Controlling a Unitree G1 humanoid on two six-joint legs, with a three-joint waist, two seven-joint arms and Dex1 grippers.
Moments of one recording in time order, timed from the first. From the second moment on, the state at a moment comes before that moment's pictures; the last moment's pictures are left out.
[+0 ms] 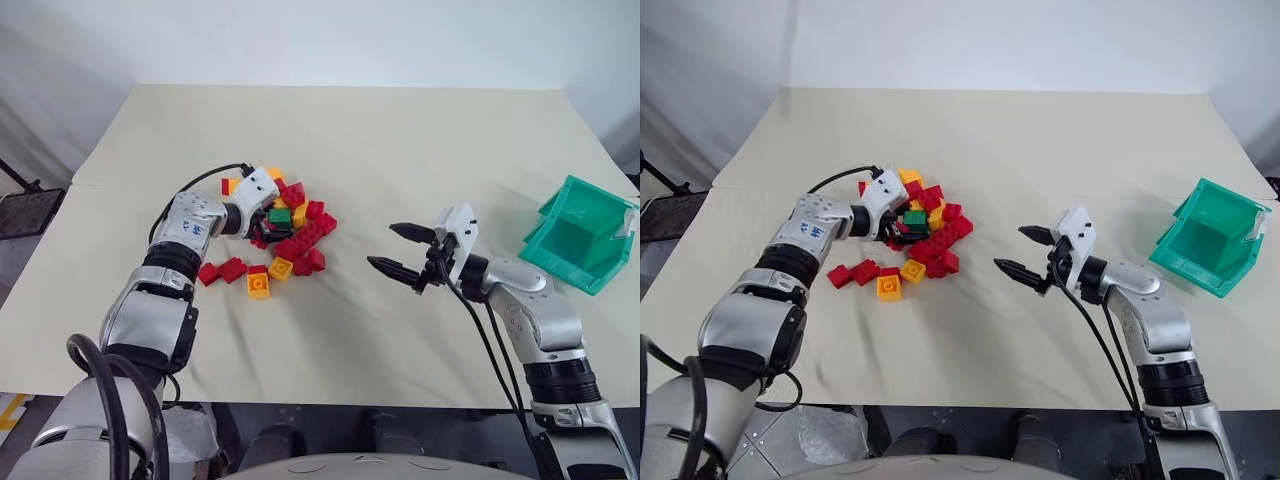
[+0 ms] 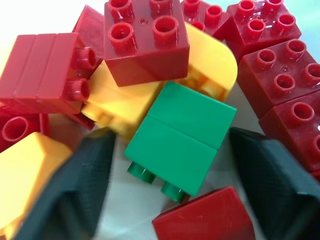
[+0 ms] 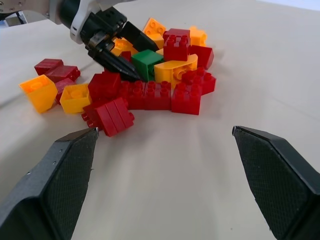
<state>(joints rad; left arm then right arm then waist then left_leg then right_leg) -1.17 0.41 -0.14 1.17 0.13 0.04 -0.82 -0.43 -0.51 -0.02 -0.02 0.42 0.37 0.89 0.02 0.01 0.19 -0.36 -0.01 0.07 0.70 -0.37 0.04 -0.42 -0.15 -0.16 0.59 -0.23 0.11</state>
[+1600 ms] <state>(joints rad) -0.80 0.62 -0.08 0.44 -0.15 0.48 -1.08 -0.38 -0.59 -0.09 -0.04 0.43 0.38 0.90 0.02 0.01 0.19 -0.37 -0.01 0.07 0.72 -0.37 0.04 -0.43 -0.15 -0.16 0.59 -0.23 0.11</state>
